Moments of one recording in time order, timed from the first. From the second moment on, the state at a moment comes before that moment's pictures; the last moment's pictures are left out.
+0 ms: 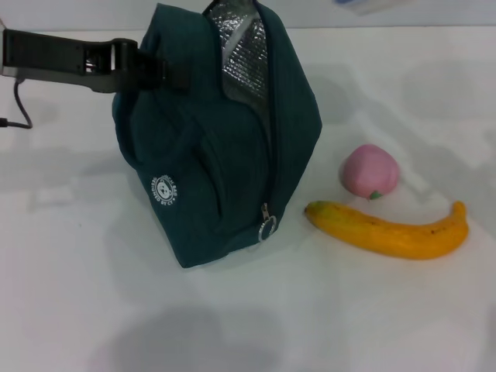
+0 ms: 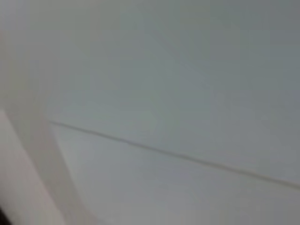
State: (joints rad) left arm -0.64 -2.01 0.71 1.10 2.04 1.81 -2.55; right arm 0.73 2.03 -0.94 -0.04 -0.70 -1.77 1.89
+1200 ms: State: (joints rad) left arm -0.69 -2.03 0.73 1.00 2.01 1.80 -2.51; right arm 0.79 2.03 -1.05 0.03 -0.83 -1.63 1.90
